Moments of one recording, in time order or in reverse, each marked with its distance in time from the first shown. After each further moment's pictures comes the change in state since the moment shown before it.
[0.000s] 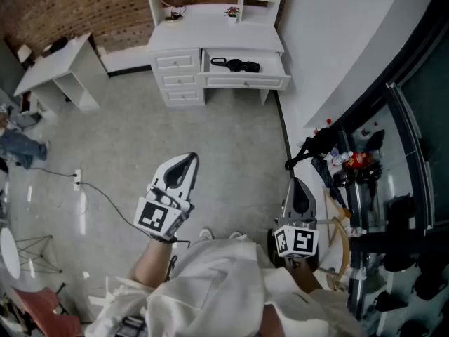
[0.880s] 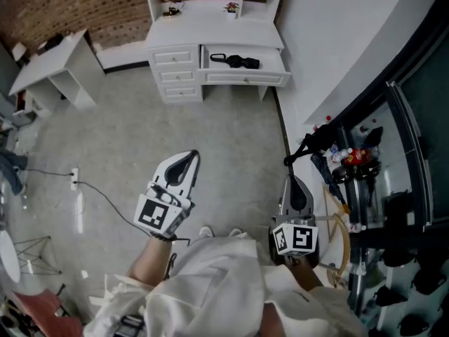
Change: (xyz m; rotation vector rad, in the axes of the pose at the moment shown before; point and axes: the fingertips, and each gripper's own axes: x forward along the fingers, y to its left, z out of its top) left arm -0.004 0.024 -0.005 -0.024 0.006 -0.025; right arm 0.017 0.034 -0.001 -0.005 0.013 0.041
